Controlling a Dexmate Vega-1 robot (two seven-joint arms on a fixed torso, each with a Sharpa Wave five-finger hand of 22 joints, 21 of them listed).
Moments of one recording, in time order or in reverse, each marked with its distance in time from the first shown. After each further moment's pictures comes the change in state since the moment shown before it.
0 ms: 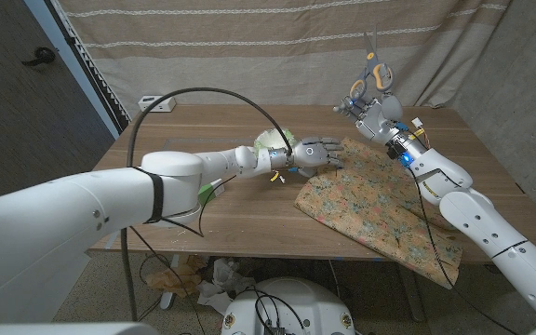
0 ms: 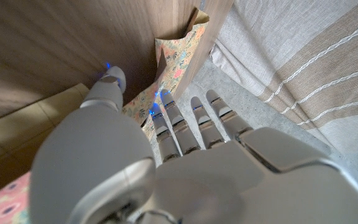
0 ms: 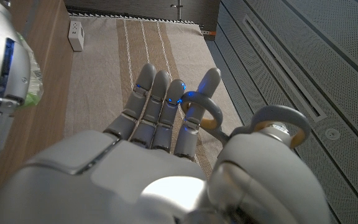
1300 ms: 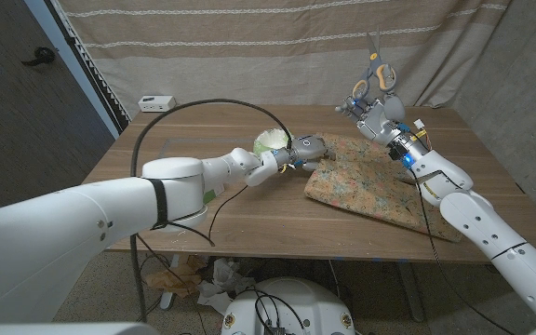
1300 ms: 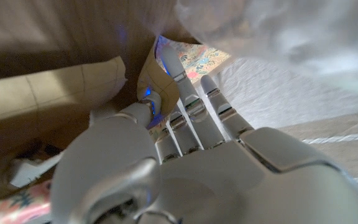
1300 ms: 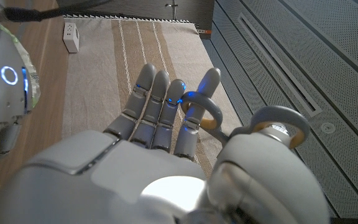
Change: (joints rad) left arm 0.066 -0.009 -0.217 0.018 -0.407 -0.209 -0.348; left_hand -0.085 0.244 0.345 0.140 -0.127 0.024 0.007 0.409 0.657 0.205 0.002 0.377 0.749 0.769 -0.173 0.138 0.493 0.064 0.000 0.296 0.123; right arm -0.003 0.018 0.007 0.021 0.021 0.006 0.033; right_hand -0.006 0.006 0.000 0.000 0.000 0.000 0.000 -0.008 0.004 0.000 0.001 0.007 -0.015 -0.005 0.005 0.007 -0.014 0.000 0.000 0.007 -0.005
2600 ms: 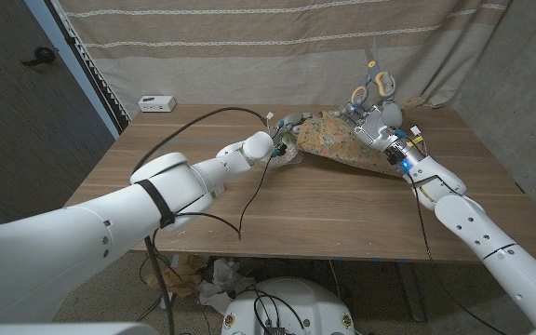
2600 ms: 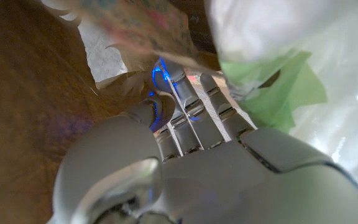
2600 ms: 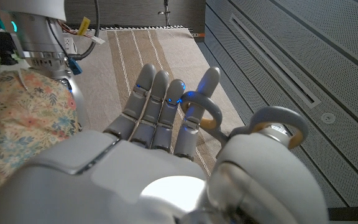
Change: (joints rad) left arm 0.086 -0.021 -0.526 -0.010 -0.793 -0.048 -0.674; left_hand 0.032 0.018 -0.019 0.014 -0.001 0.015 0.007 -0.002 -0.005 0.012 0.014 0.114 0.011 -0.035 0.016 0.003 0.117 0.008 -0.005 0.081 0.023; right arm 0.024 0.035 -0.019 0.078 0.042 -0.018 0.101; right_hand -0.006 0.006 0.000 0.000 0.000 0.013 0.013 -0.009 0.000 -0.004 0.003 0.008 -0.006 0.000 0.000 0.012 -0.012 0.000 0.000 0.008 -0.005
